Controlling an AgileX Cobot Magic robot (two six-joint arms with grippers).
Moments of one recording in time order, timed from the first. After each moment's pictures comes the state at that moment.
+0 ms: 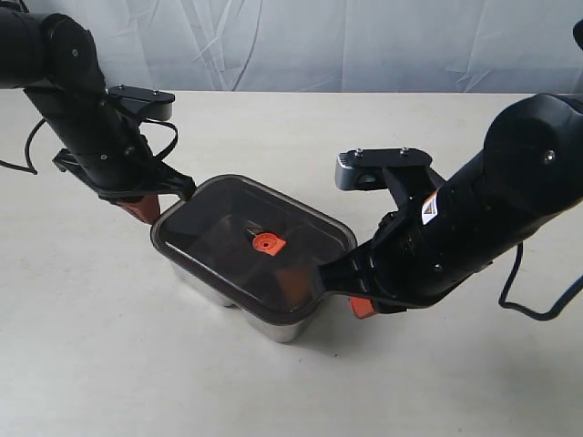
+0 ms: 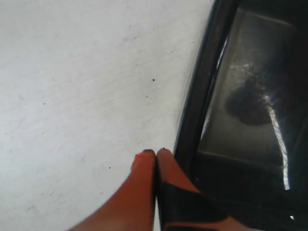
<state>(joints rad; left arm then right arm) -0.19 1.85 -1.24 -0.15 0.88 0.11 0.66 1.45 -0.82 0.35 0.71 0.06</state>
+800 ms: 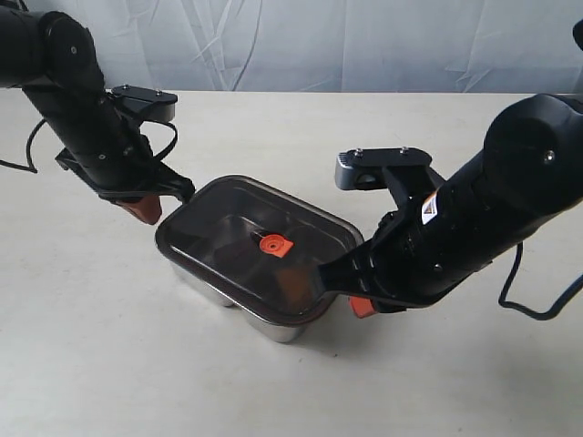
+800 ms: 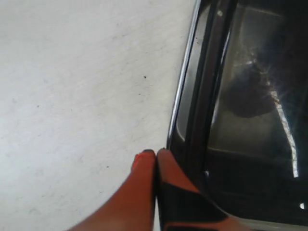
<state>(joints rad) -0.19 1.84 -1.24 -0.17 0.90 0.17 0.66 1.45 -0.82 0.34 0.70 0.06</state>
